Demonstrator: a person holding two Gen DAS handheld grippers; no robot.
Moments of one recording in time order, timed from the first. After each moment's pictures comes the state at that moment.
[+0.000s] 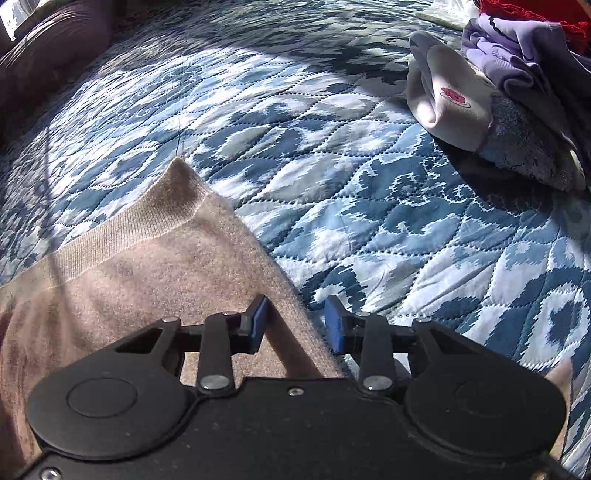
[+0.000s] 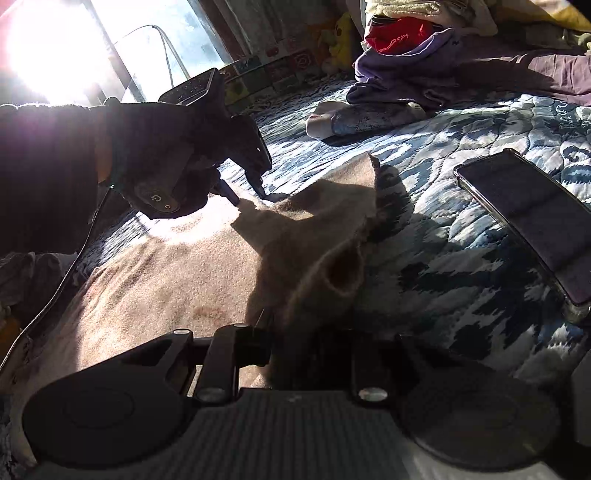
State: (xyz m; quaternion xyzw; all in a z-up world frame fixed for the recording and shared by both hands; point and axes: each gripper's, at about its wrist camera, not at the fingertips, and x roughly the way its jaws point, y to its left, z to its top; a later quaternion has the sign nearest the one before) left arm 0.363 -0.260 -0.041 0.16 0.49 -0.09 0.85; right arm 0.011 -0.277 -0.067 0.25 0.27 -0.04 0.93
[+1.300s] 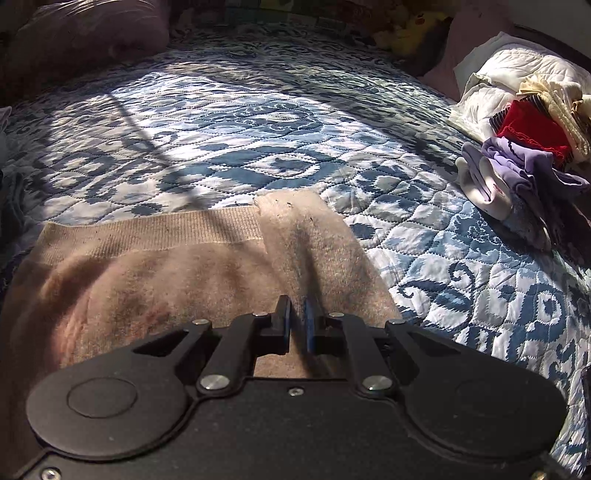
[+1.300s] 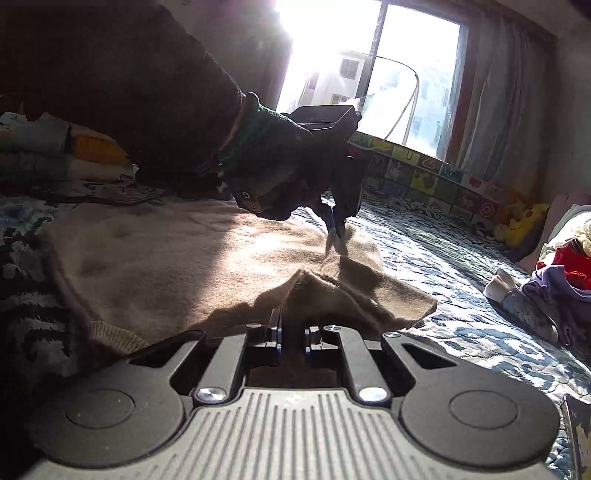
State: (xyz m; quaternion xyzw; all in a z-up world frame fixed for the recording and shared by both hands) left arm 0.329 -0.023 -0.012 -0.02 0.41 -0.16 0.90; right arm -0.026 -0.108 -0.042 -0.14 0.15 0.16 0.97
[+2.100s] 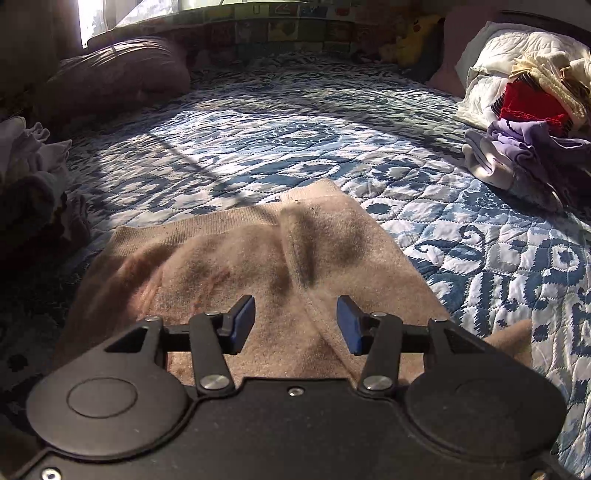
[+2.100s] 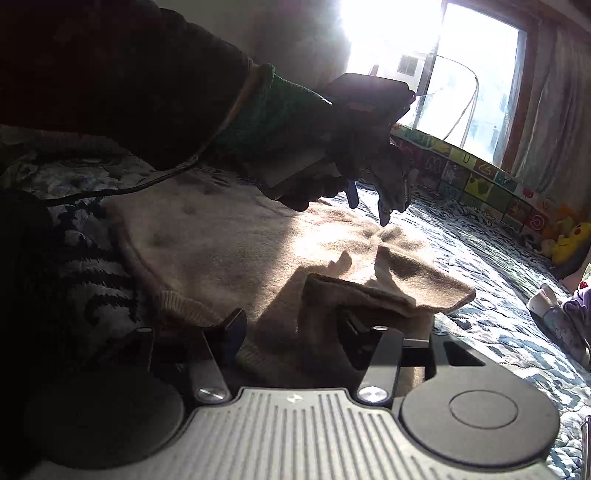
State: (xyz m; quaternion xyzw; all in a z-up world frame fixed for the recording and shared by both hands) left arm 0.227 -0.004 0.007 0.05 0.35 -0.13 0.93; right arm -0.053 -0.102 -0.037 -0.16 0.18 0.25 0.94
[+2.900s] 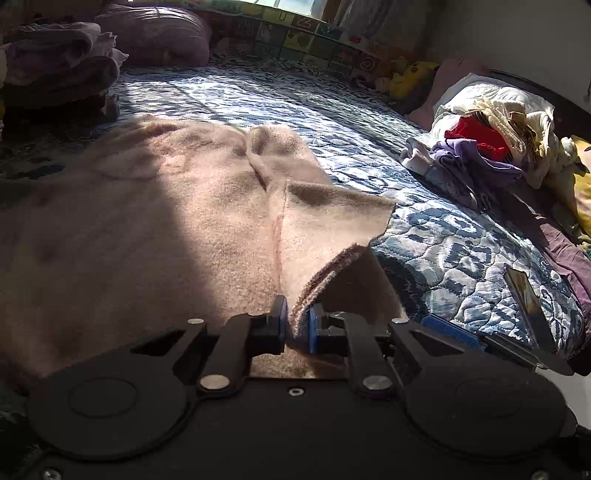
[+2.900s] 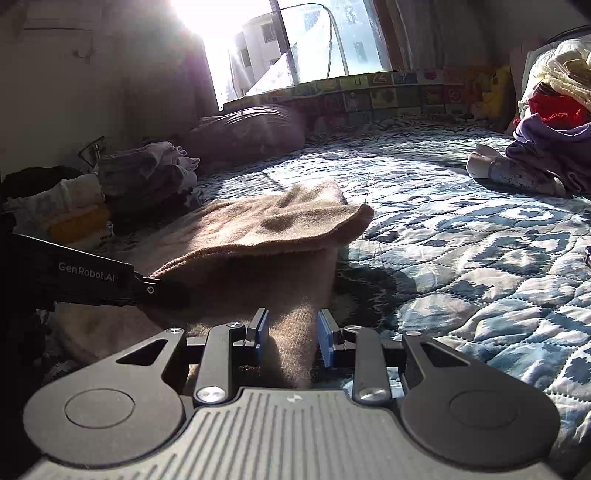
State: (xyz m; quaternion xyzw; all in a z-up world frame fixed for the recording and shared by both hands) left arm 0.034 0.001 -0.024 -0.09 0.34 -0.13 0.93; right arm -0.013 -0.189 -0.052 0.08 0.25 0.15 0.95
